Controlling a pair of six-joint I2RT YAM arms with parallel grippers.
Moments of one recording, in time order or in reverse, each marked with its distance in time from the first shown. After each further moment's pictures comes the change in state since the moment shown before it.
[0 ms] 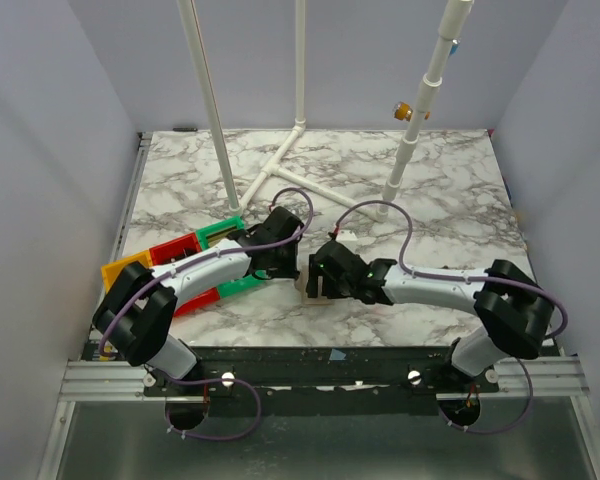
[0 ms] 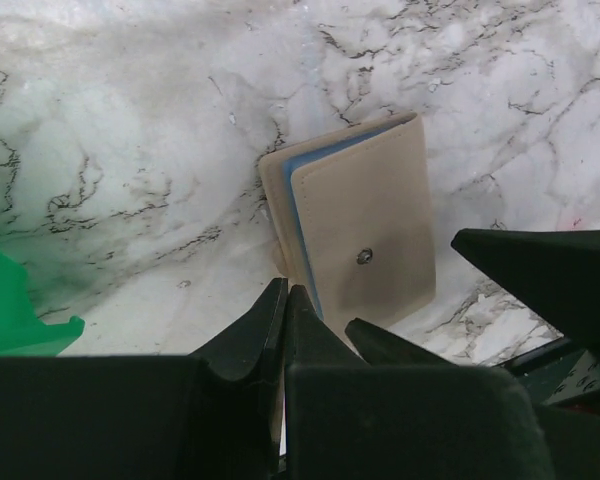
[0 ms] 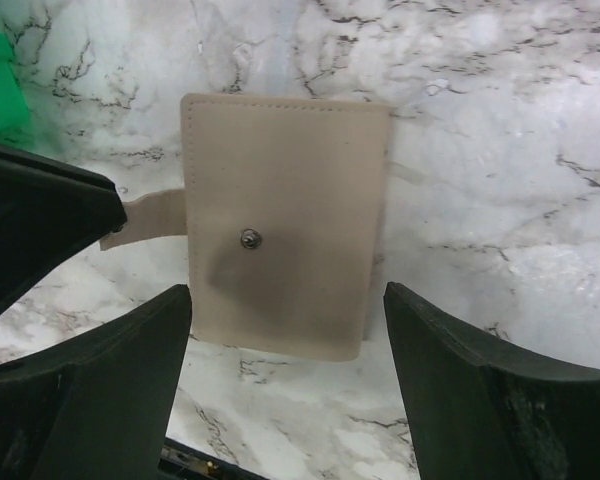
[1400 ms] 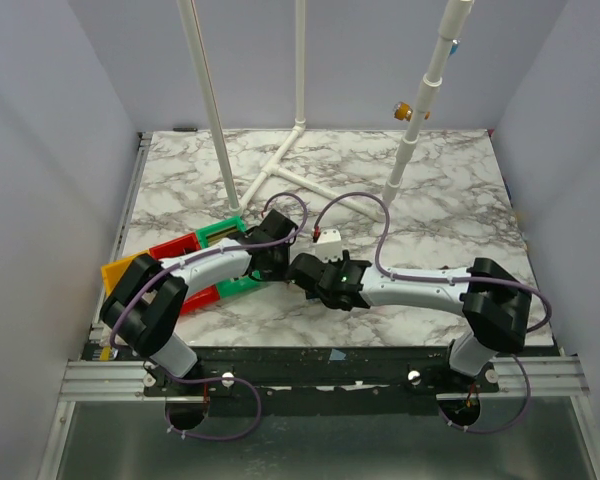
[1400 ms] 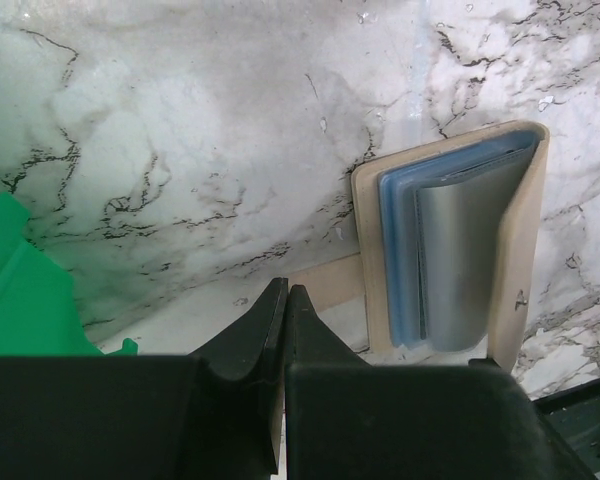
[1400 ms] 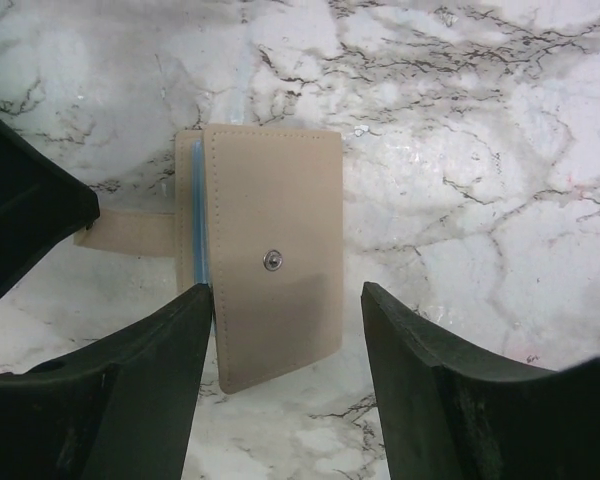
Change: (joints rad) left arm 0.064 0.054 -0.058 0.030 -0.021 -0.007; right arm 0.186 0.142 0.252 -0.315 0.406 -0.004
